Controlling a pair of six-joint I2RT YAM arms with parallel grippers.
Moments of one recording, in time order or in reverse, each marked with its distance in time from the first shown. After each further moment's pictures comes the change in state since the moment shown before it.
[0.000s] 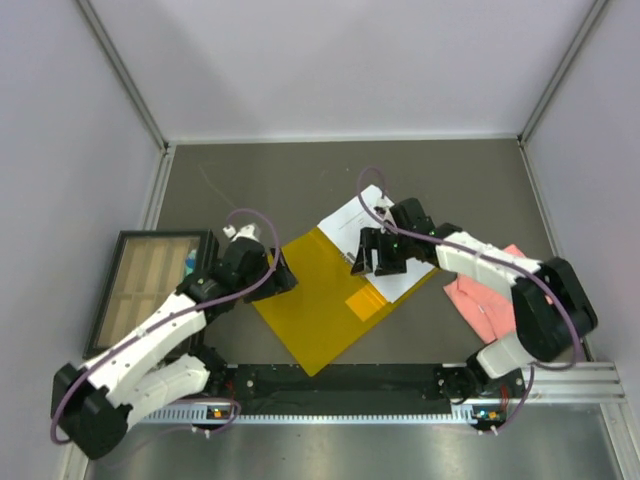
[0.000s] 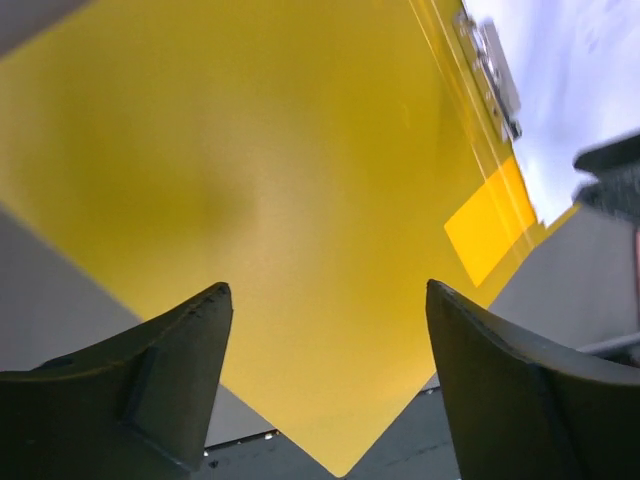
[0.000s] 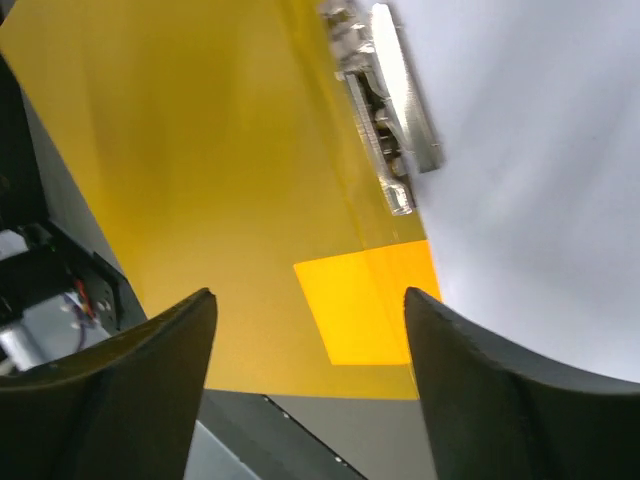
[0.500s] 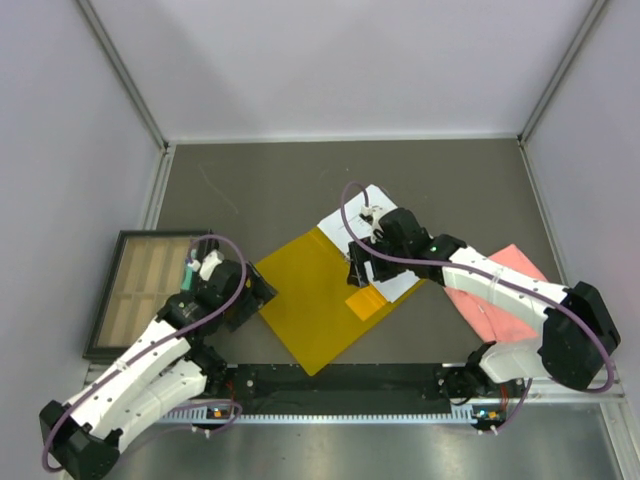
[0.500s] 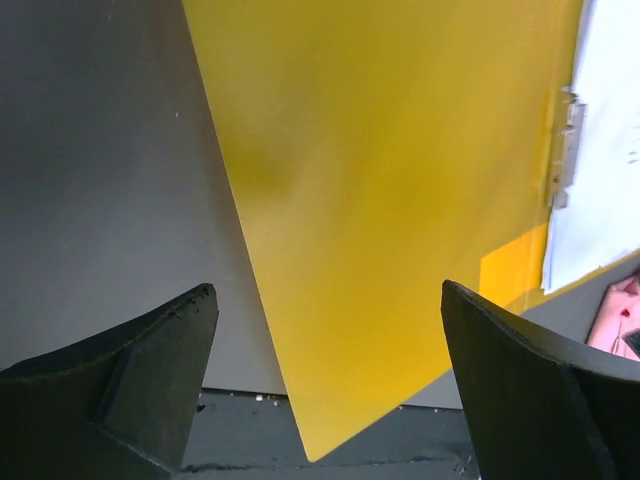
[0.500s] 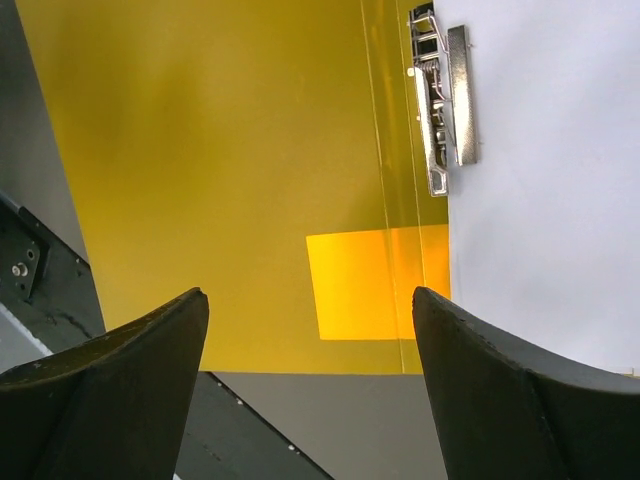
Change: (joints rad) left arm 0.002 -0.276 -0.071 -0.291 -0.181 -0.398; right arm 0.198 -0.208 -0.001 -0.068 0.225 -0.175
